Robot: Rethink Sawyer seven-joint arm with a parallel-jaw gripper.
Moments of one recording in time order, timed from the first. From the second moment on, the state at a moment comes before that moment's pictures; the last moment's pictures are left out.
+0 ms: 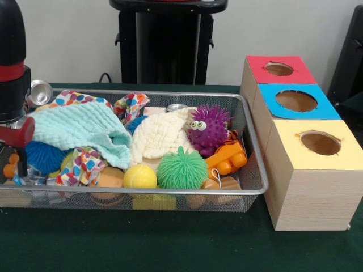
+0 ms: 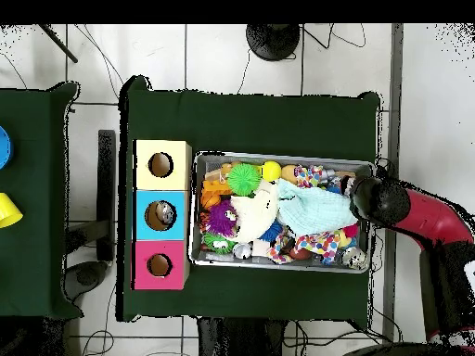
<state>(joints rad) -0.81 -0.38 0.25 1.30 -0.47 0.52 1.58</state>
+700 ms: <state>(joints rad) -0.80 -0.40 0.25 1.30 -0.49 0.51 1.58</state>
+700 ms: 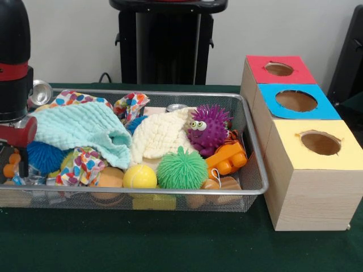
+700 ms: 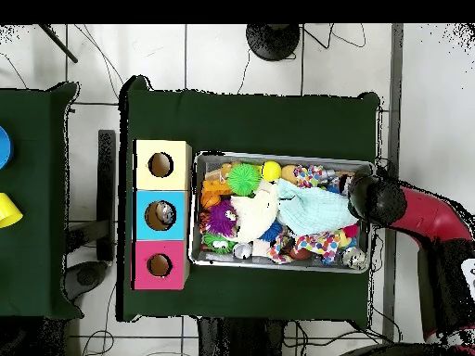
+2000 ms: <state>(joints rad) -0.74 -0.50 0.24 1.32 -0.49 0.51 1.58</state>
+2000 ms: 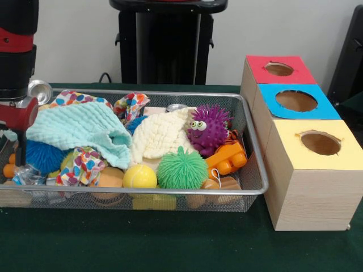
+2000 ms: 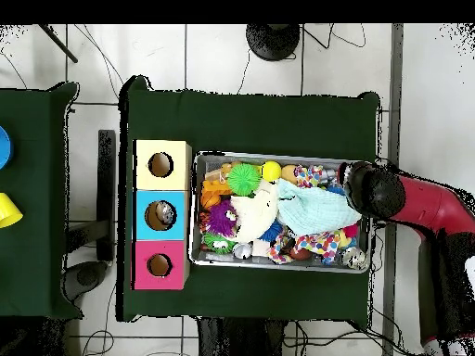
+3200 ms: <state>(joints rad) -0.70 -0.50 0.21 1.35 -0.49 0.51 1.58</state>
